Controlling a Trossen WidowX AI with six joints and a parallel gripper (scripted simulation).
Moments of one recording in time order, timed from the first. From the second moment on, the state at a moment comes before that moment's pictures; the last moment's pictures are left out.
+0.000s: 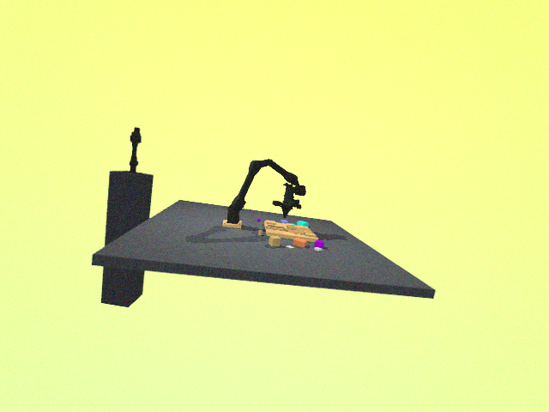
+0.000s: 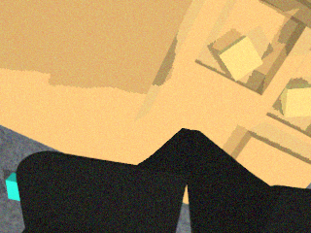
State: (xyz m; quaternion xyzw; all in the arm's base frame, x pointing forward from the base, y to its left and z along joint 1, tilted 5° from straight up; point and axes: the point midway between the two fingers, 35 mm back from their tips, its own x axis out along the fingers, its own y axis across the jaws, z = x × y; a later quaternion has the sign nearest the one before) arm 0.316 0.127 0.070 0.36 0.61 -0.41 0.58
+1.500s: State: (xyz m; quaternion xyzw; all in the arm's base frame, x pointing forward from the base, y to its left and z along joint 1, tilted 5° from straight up) arm 0.331 0.143 0.074 0.45 0.54 -0.49 0.52
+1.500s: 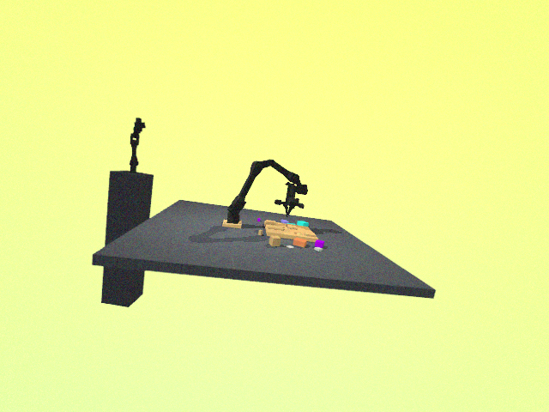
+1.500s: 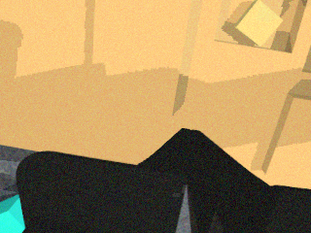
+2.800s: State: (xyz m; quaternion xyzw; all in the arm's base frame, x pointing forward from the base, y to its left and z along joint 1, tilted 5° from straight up) arm 0.332 0.144 0.038 0.46 0.53 -0.48 0.52
